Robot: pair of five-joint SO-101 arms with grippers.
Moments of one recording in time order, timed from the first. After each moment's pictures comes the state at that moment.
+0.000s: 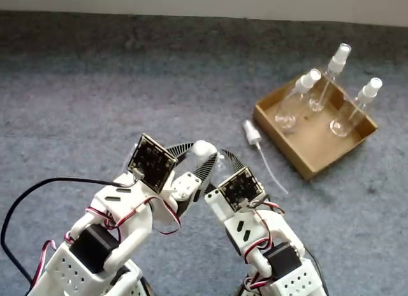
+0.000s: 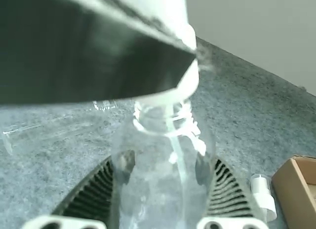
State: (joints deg) left arm 35.1 -76.9 61.1 44.9 5.6; right arm -33.8 -104.2 95.5 32.0 13.8
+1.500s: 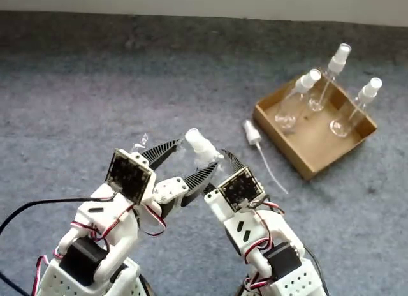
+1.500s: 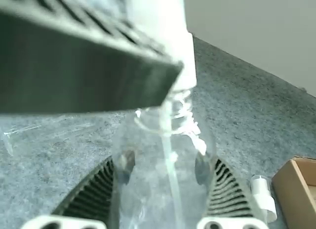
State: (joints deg) left arm 27.4 -91.2 67.6 45.1 4.0; right arm -33.8 -104.2 95.5 32.0 13.8
